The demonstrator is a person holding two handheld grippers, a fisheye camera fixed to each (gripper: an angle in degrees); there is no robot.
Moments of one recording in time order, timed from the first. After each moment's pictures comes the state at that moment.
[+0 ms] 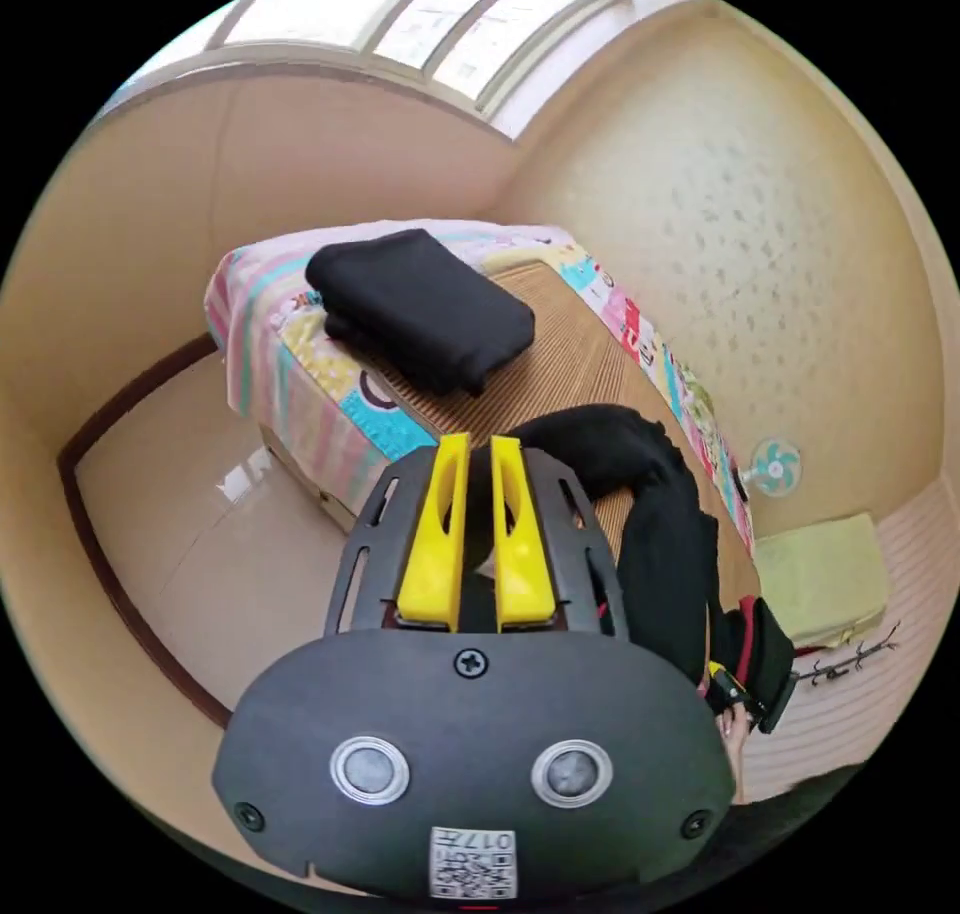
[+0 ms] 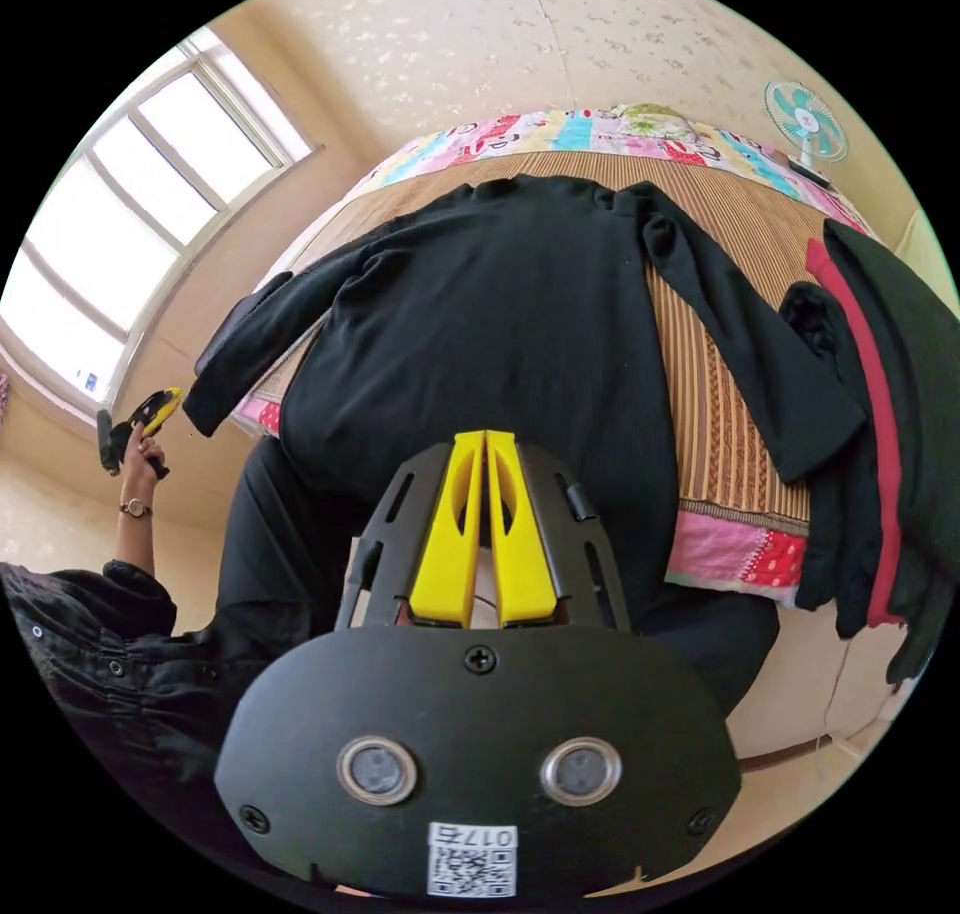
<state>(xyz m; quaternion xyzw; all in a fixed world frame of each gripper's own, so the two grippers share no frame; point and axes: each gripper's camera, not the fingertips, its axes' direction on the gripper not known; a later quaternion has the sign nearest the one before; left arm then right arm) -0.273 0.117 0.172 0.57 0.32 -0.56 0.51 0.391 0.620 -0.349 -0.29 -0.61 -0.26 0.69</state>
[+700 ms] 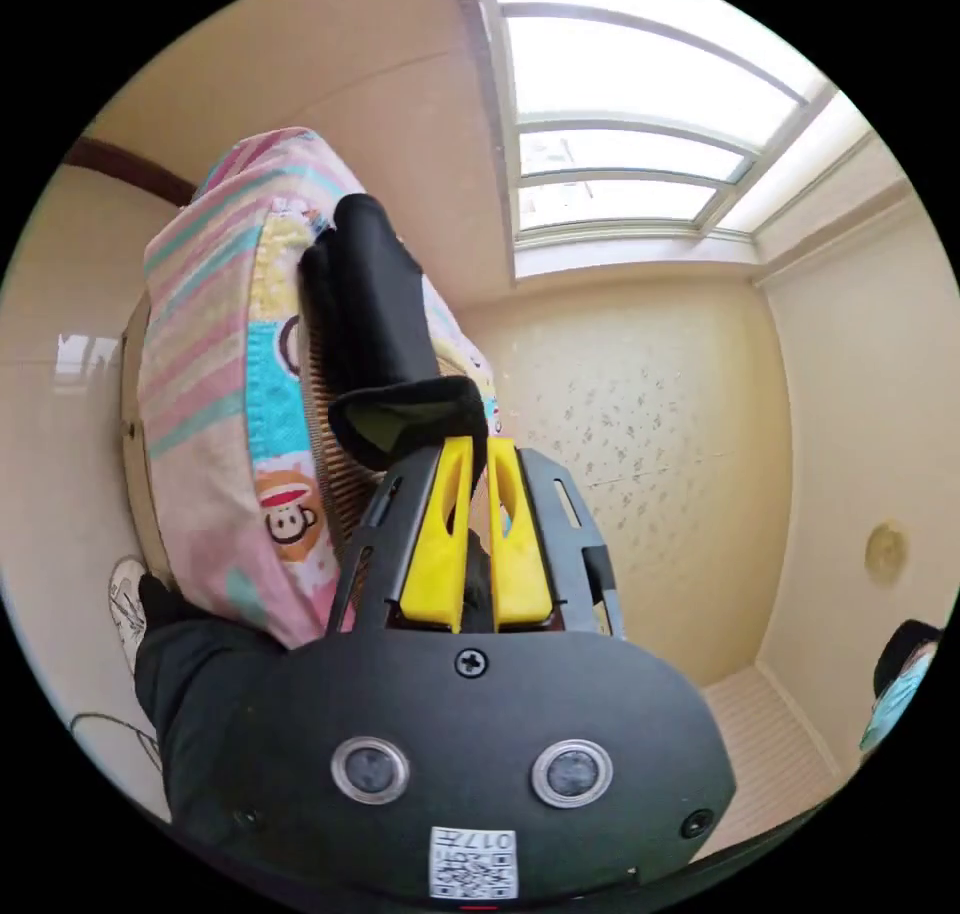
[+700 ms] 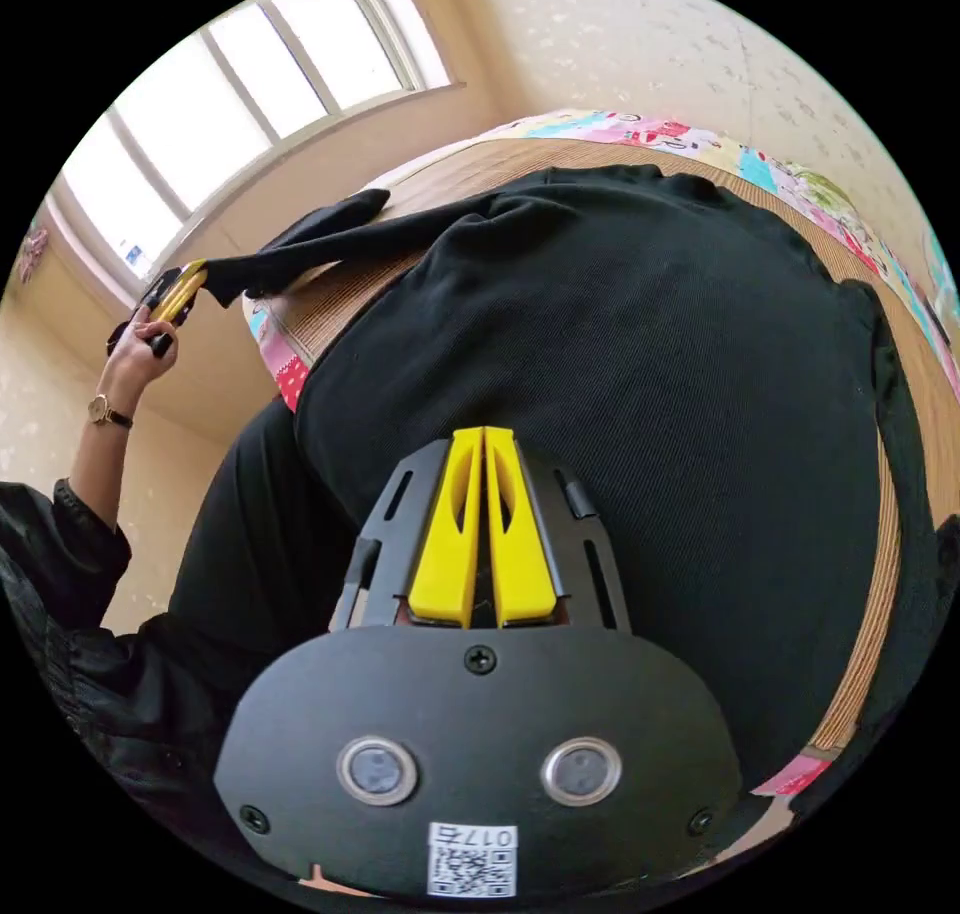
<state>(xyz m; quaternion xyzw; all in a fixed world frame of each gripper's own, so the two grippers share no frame) -0.209 0.226 0.213 0.71 0.45 -0.51 0.19 0.350 0.641 -0.457 -0.22 -0.67 -0.38 0.60</state>
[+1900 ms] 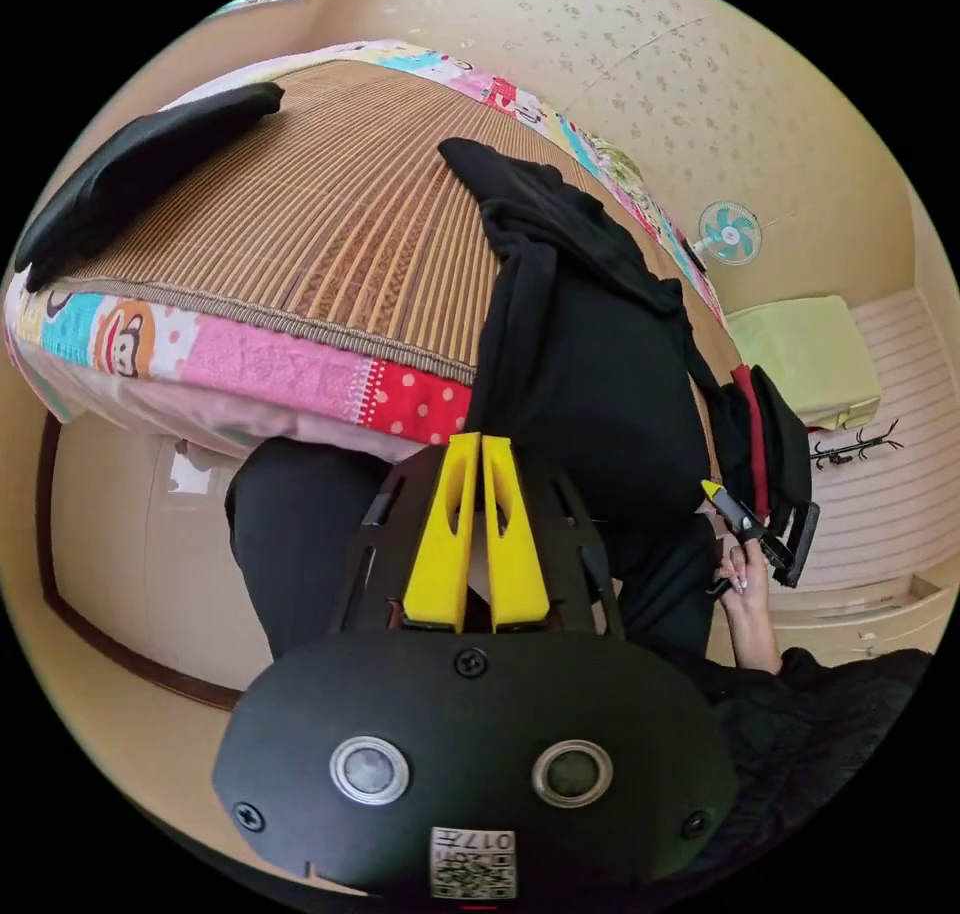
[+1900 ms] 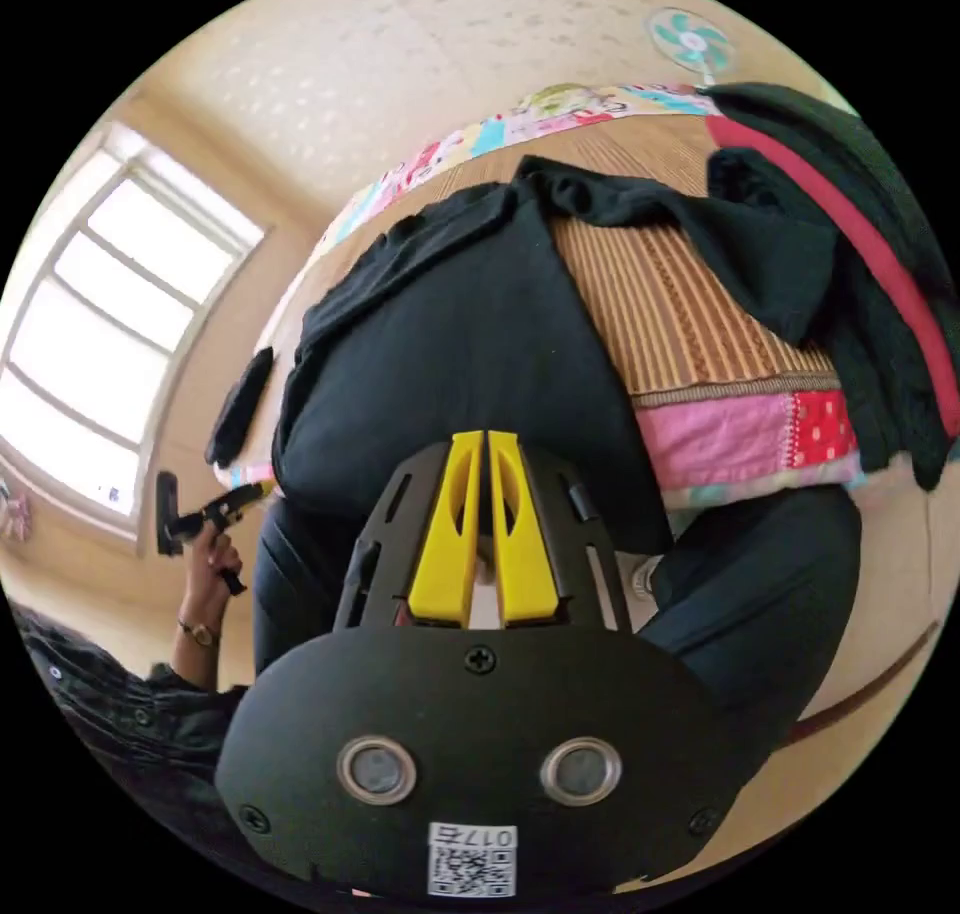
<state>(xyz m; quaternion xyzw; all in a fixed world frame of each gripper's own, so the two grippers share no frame) 0.141 -0.058 0.094 0.50 0.36 -0.30 0.72 0.623 0.398 -0.366 -0.35 -0.61 -0.11 0.71</state>
